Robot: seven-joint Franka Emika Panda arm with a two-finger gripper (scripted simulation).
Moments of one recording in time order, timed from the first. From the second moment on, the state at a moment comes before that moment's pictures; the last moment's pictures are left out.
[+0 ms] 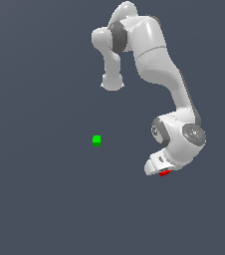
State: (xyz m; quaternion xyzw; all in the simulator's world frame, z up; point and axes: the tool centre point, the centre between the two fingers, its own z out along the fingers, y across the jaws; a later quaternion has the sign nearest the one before) arm 0.085 0.234 0.020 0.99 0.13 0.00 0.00
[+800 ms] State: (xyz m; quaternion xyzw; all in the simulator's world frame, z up) arm 0.083 0.234 0.071 0.99 0.13 0.00 0.00
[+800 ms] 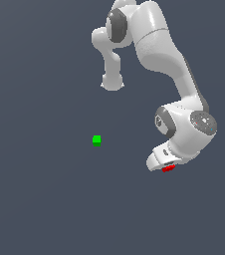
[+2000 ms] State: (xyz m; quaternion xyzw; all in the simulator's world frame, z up) arm 0.078 0.222 0.117 0.99 0.13 0.00 0.00
